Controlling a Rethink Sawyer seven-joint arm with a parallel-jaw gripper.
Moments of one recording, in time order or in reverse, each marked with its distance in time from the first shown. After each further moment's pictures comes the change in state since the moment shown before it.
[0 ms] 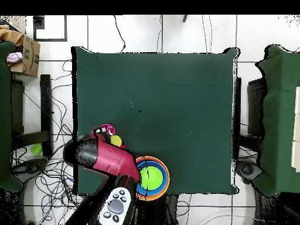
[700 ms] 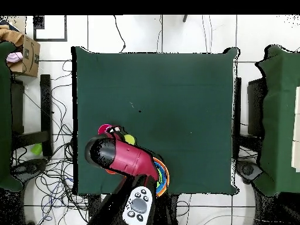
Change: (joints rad) arm -0.120 -0.036 0.023 0.021 -0.105 -0.002 -0.078
